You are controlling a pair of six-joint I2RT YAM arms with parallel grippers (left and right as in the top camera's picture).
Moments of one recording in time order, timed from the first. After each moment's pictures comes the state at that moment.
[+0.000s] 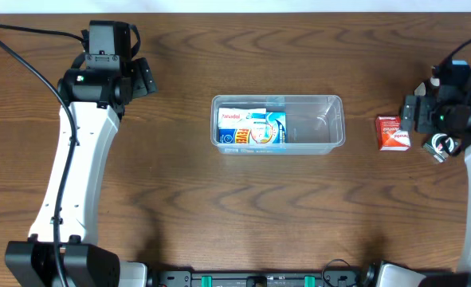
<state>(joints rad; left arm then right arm) -0.05 1.58 1.52 -0.93 -0.32 -0.31 -0.28 1.42 1.36 -0.98 -0.07 -0.18</state>
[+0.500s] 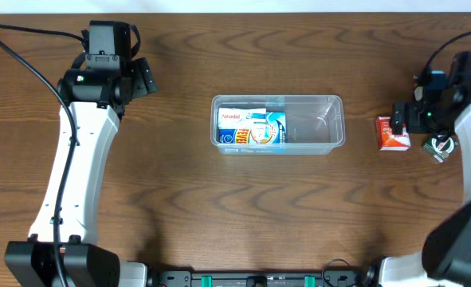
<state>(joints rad) -0.05 1.58 1.52 -0.93 -0.32 -0.31 -0.30 1.67 1.37 -0.99 -0.06 -0.25</state>
